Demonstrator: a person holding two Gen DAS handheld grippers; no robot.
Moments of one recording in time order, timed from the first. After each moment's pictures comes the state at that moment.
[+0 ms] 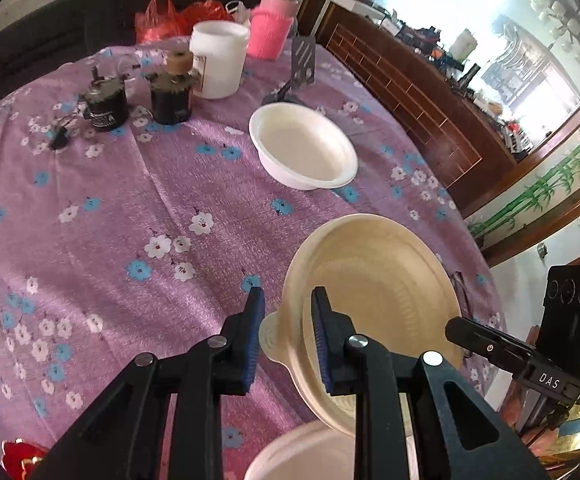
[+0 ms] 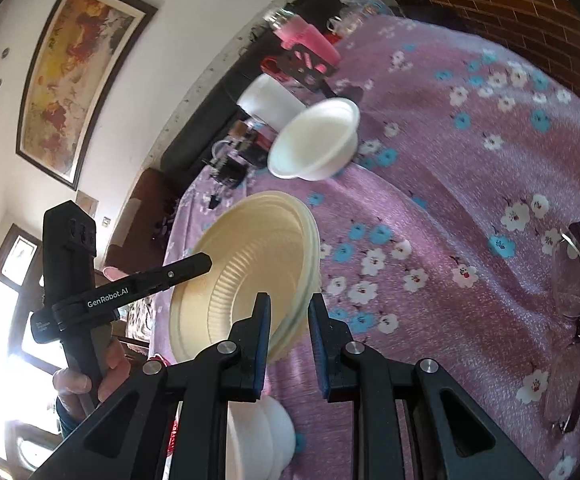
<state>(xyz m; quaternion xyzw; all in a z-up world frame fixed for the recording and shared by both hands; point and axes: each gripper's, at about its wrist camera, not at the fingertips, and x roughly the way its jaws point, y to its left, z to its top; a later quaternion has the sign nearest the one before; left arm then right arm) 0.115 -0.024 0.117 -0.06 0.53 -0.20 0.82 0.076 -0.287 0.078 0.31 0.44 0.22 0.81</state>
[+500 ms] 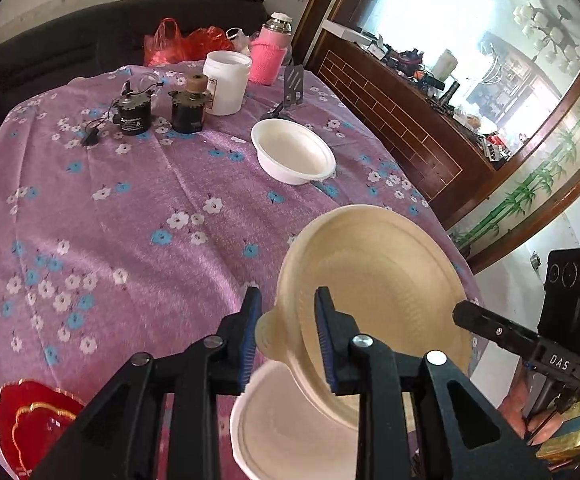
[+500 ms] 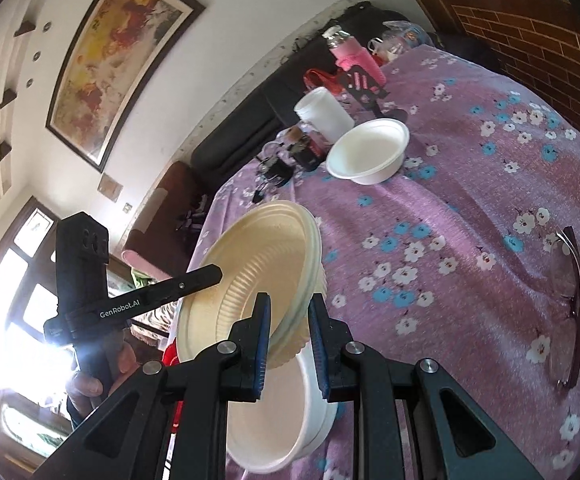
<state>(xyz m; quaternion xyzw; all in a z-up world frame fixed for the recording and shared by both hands) 0.037 0.004 0.147 -0.08 0.48 -0.21 0.85 0.020 -0.266 0.121 0.27 0.41 0.26 0.83</state>
